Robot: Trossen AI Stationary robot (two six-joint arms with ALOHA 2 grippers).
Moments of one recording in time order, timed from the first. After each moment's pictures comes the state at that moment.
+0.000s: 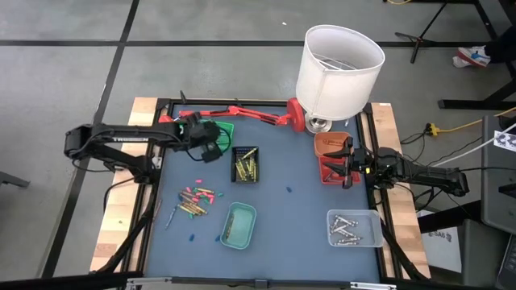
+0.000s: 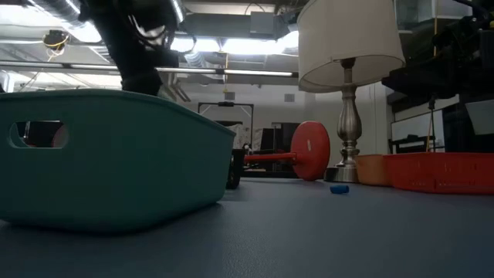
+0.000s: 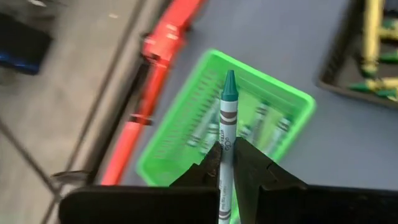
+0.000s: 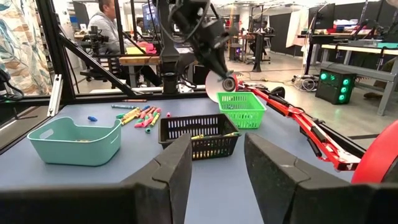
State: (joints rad) left arm 0.25 1.22 0.82 -0.64 -0.51 -0.01; right arm -0.10 0.02 0.01 0.01 -0.01 0.00
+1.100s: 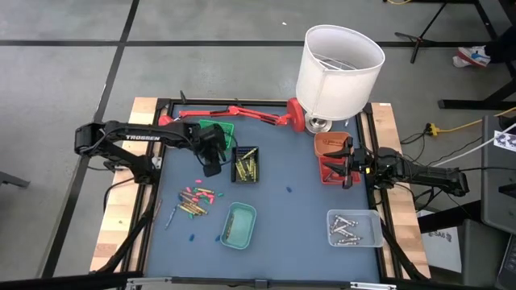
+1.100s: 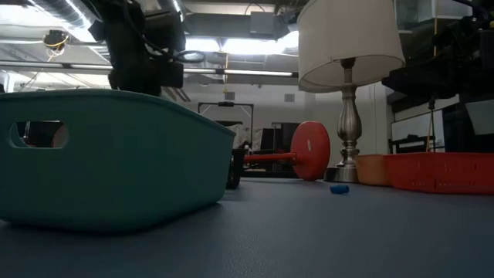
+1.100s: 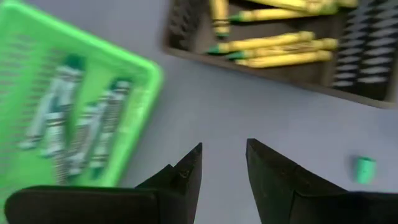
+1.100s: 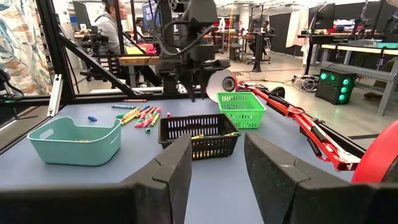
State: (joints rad) left arm 0.28 1.34 0.82 -0.64 0.00 -0.05; right arm -0.10 0.02 0.01 0.01 -0.01 0.00
